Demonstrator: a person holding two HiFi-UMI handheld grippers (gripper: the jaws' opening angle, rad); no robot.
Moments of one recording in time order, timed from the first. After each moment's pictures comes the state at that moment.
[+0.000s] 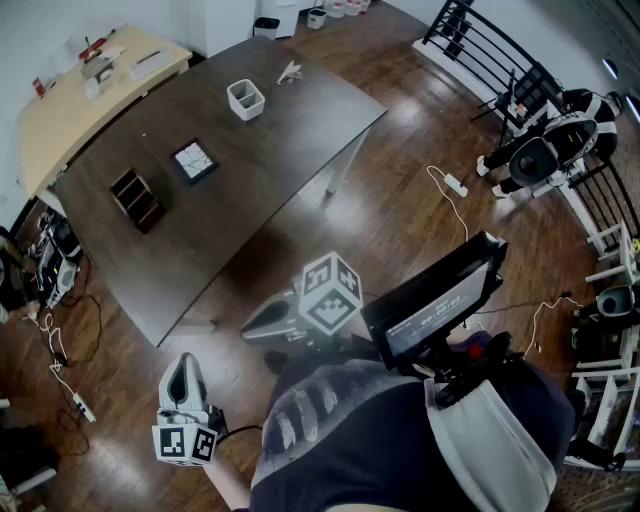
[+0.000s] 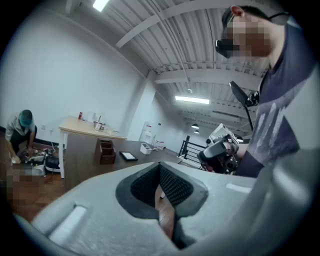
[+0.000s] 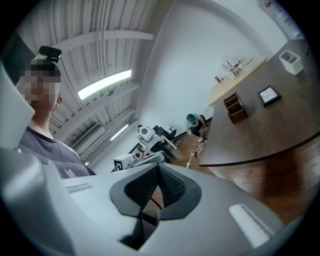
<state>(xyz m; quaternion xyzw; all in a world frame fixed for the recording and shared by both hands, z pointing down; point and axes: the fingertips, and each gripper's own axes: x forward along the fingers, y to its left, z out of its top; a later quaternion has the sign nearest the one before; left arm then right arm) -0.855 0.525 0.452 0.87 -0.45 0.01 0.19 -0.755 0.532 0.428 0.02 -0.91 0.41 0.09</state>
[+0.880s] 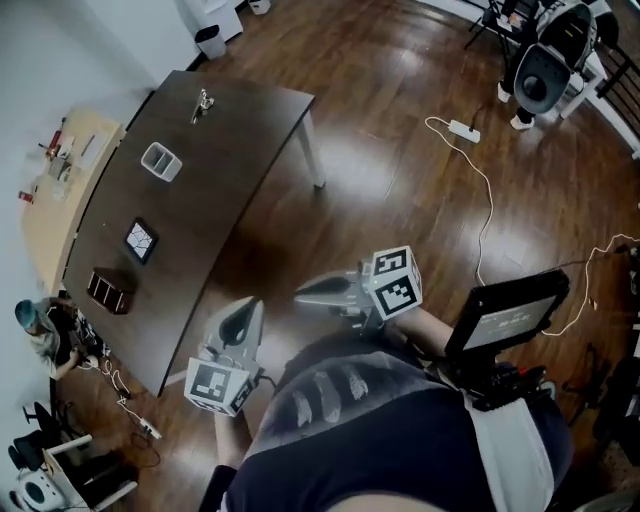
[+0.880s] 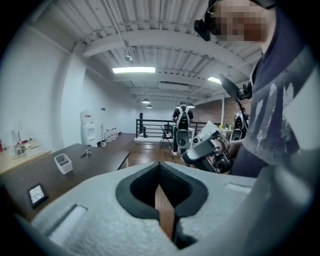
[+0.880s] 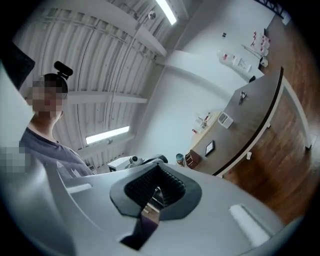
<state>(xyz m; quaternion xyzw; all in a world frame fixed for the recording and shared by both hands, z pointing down) -0.357 0.487 0.433 0.96 -0.22 0.17 0.06 -0.318 0.514 0.436 0.16 -0.89 0.41 -0.14</state>
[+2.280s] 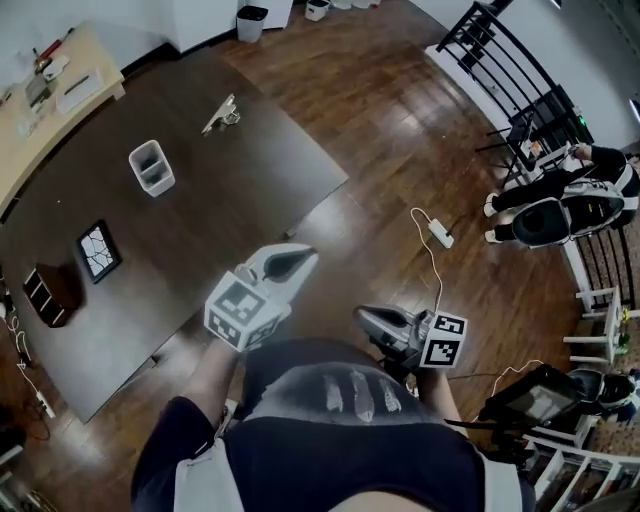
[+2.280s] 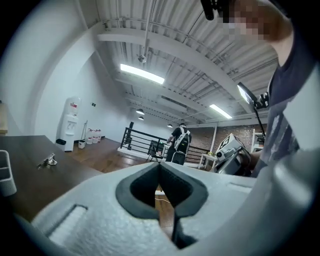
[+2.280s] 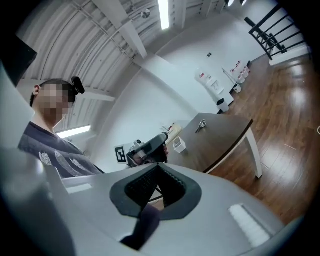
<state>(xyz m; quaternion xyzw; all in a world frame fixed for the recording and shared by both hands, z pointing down) -0.188 0.175 0.416 0.98 -0.13 0.05 0.15 -0.147 0.282 0.425 0.33 -0.84 0.43 -0.04</state>
